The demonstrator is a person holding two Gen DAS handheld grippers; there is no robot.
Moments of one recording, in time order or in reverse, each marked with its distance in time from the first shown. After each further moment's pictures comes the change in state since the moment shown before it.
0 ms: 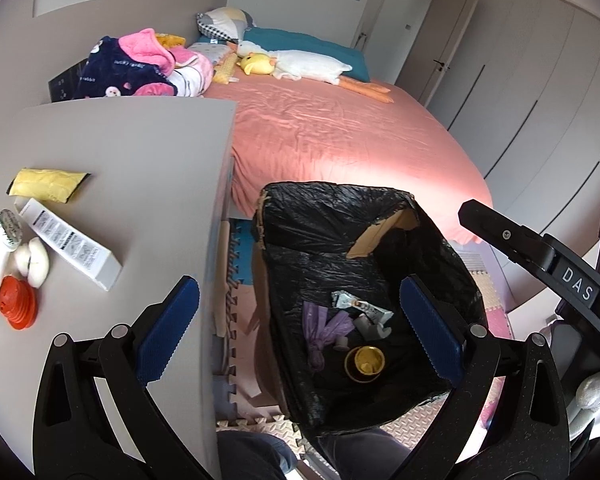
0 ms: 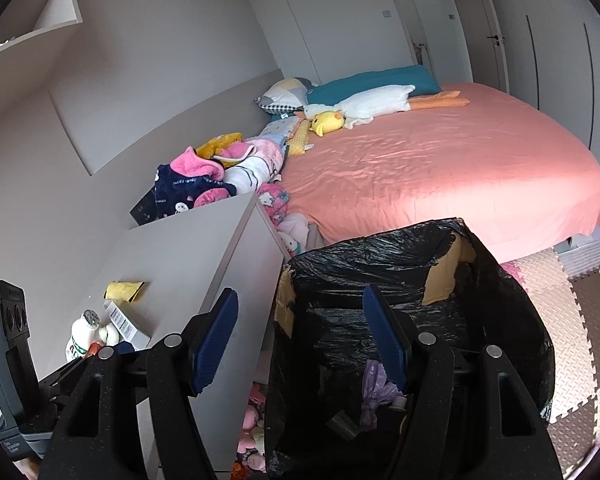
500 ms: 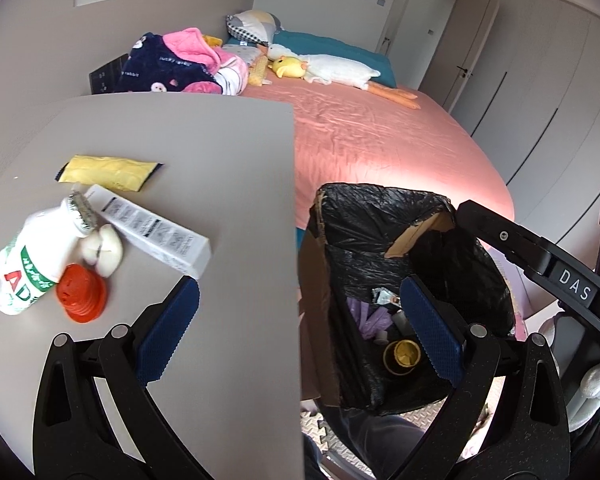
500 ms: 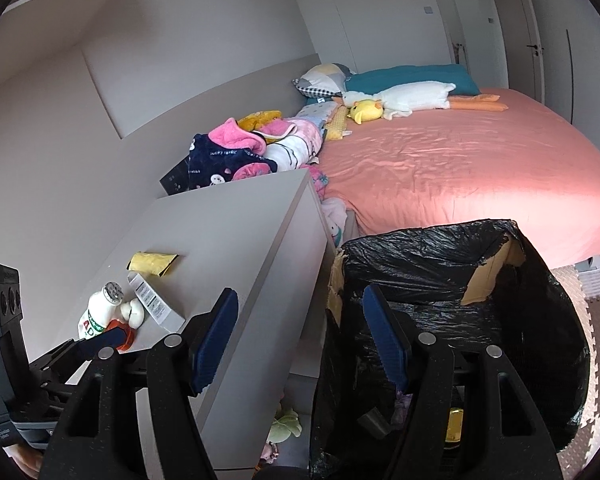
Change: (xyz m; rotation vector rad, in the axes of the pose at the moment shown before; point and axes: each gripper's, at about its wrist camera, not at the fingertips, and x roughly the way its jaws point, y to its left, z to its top) left arm -0.029 0.056 -0.012 -0.025 -0.012 0.076; right arm 0.026 0.063 -0.012 -0.099 0.056 0.071
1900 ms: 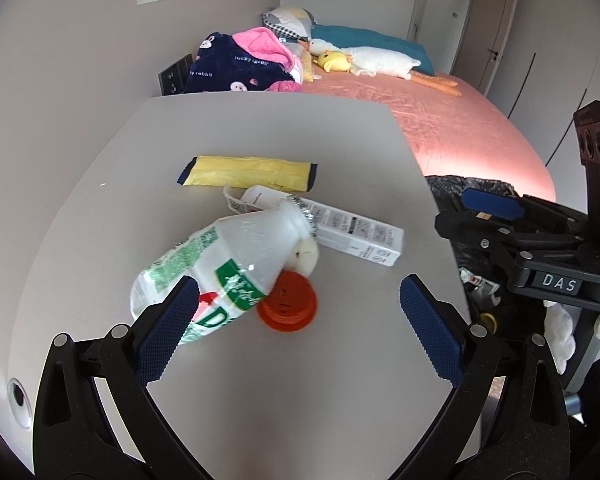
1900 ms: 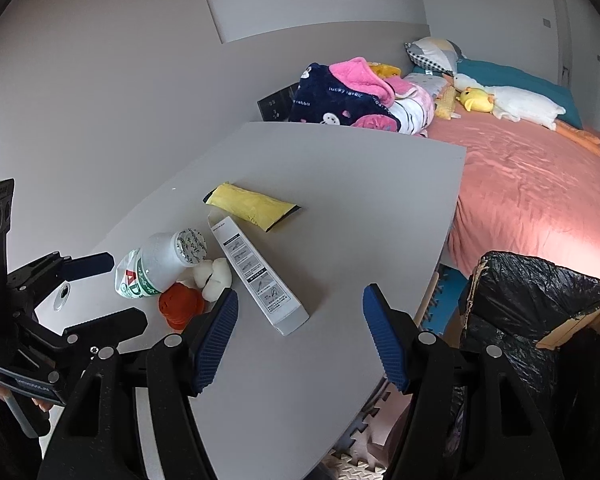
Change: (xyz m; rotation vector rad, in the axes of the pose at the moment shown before) left arm -0.040 0.123 0.006 0.057 0.045 0.152; right arm 0.088 0.132 -0.004 -0.295 0.196 0.196
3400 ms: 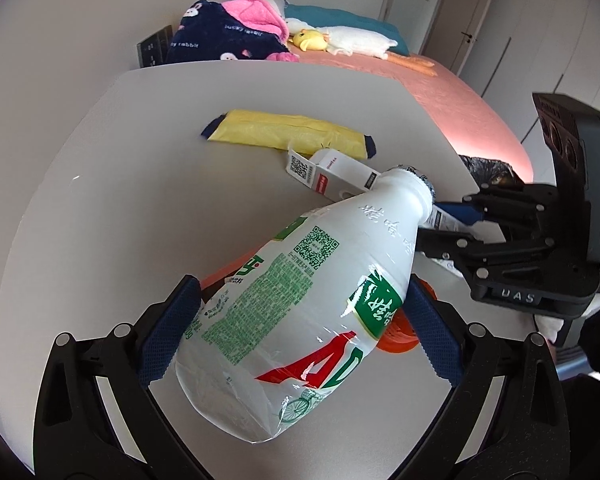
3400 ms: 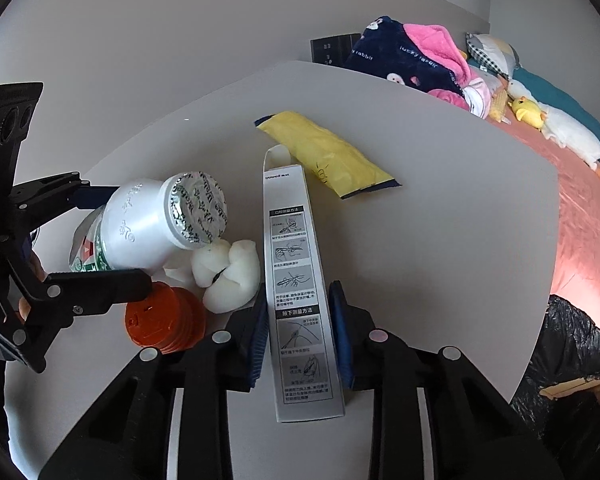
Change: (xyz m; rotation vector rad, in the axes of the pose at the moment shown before) left arm 0.057 0.074 0.003 0.039 0.057 -0.152; right arm 0.101 0.051 0.006 -0.200 0.160 0.016
